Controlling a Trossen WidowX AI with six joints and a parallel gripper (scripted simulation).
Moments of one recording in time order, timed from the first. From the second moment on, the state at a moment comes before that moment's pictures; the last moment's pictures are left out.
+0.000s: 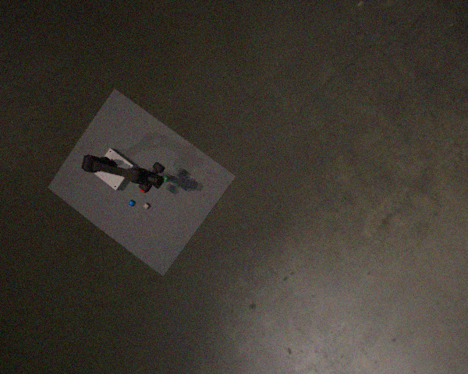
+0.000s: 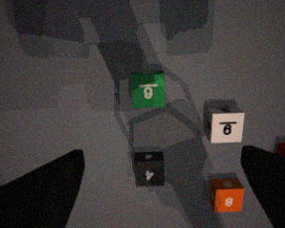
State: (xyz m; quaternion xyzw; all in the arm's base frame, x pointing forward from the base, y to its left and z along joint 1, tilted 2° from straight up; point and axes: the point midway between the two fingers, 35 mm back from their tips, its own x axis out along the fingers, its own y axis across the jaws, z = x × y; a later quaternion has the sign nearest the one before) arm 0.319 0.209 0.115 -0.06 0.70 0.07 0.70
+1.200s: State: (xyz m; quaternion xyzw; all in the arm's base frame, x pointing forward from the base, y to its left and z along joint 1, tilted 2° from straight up) arm 0.385 -0.026 0.114 -0.06 0.70 0.06 0.71
